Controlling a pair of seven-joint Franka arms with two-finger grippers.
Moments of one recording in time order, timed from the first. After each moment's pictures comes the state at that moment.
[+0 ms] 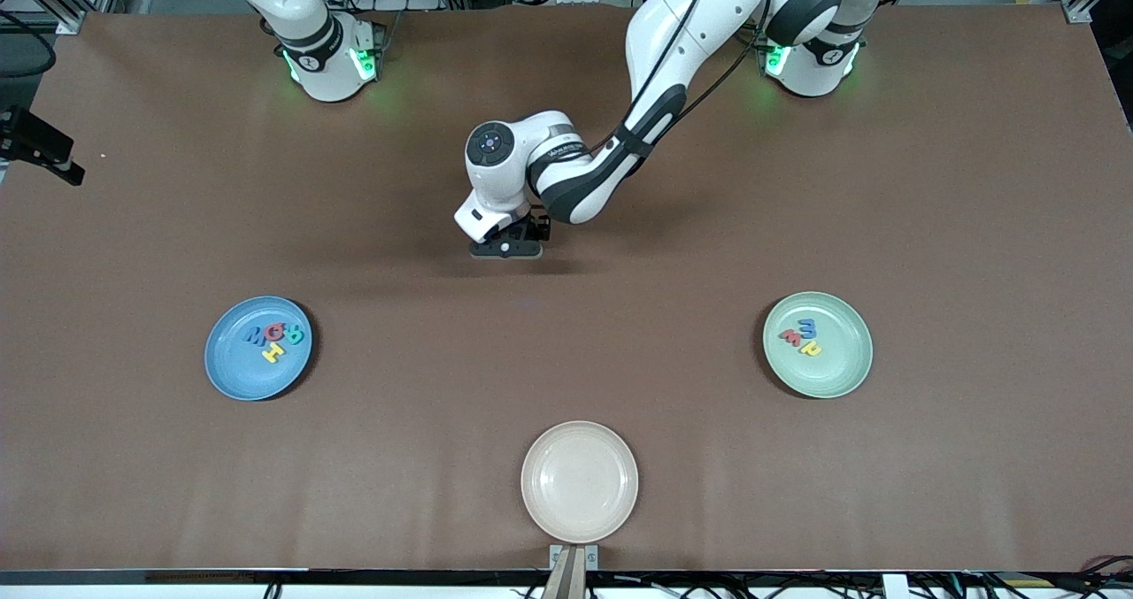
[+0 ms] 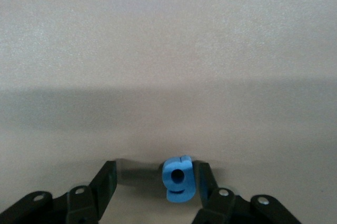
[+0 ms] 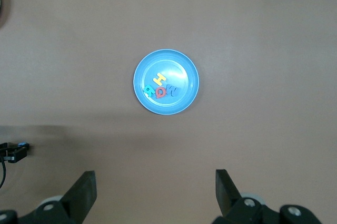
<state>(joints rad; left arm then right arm) -0.85 1.00 -0.24 -1.23 0.24 2.20 -1.09 -0.04 -0.05 -0.06 -1.53 0.00 1.54 -0.12</state>
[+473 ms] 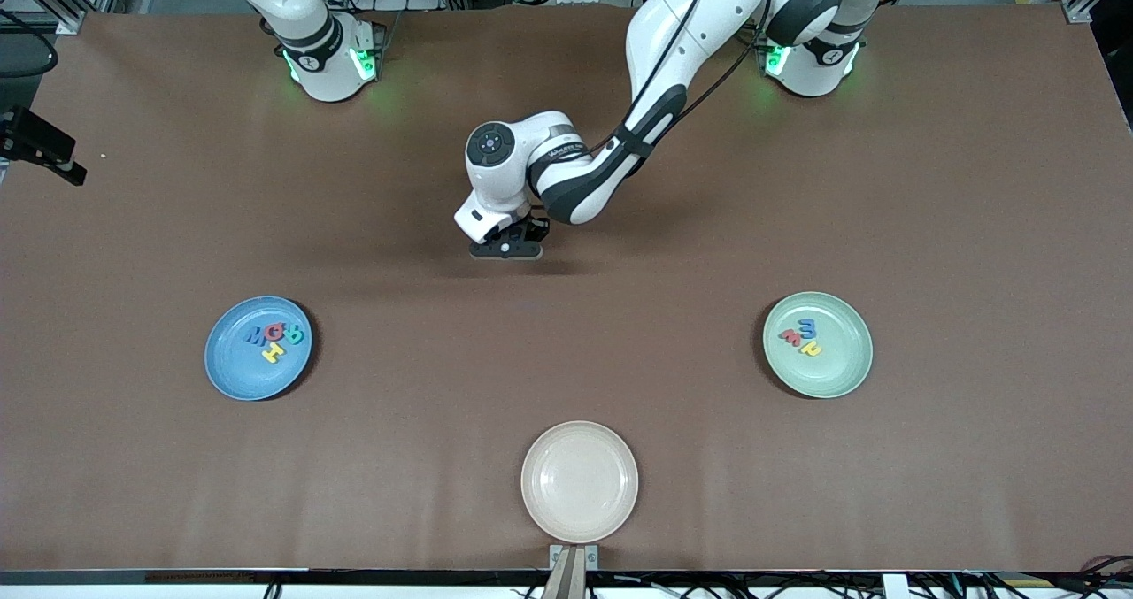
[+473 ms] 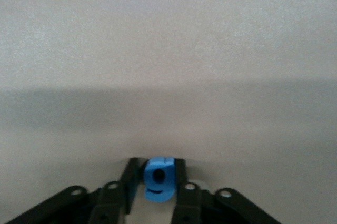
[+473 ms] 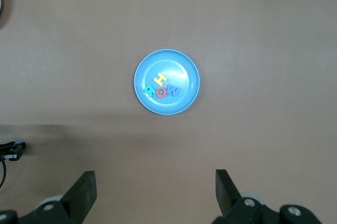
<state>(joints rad) -0.85 1.00 -0.24 -1.22 0.24 2.20 -1.09 -0.04 -0.05 -0.05 -1.53 0.00 1.54 -0.12</state>
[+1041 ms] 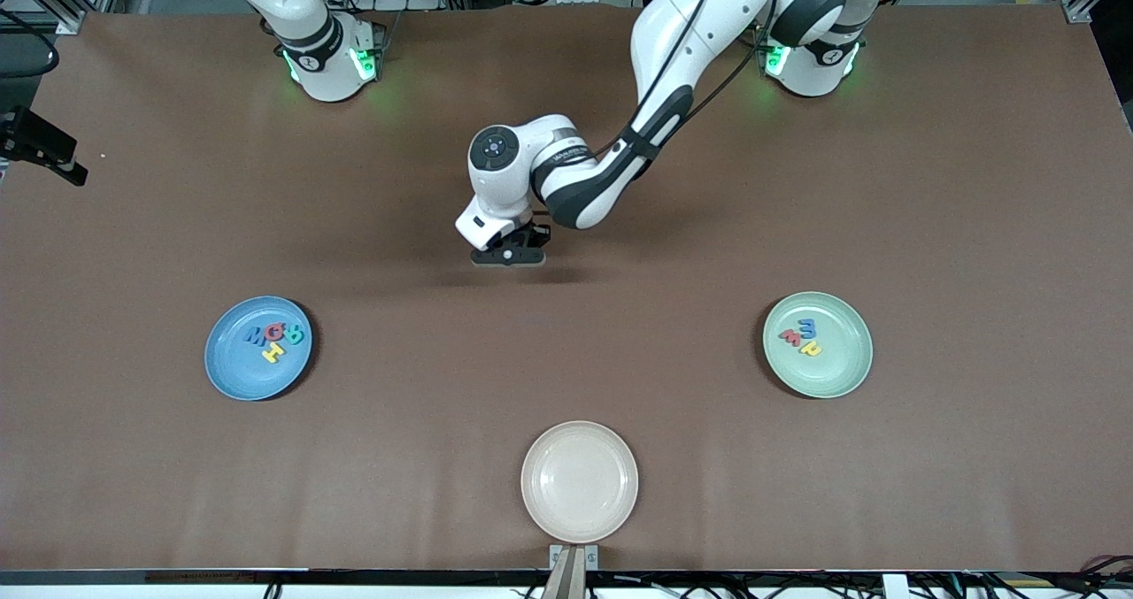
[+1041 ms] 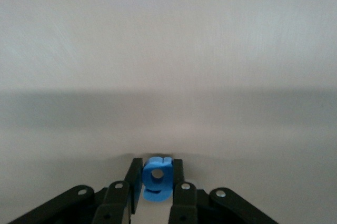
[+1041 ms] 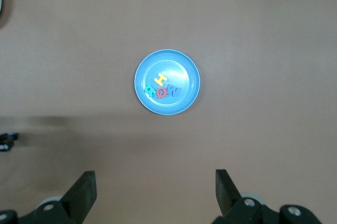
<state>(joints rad) -0.81 0.97 -0.23 -1.20 0.24 2.19 -1.09 -0.04 -0.05 -0.05 -1.53 0.00 1.54 -0.12</state>
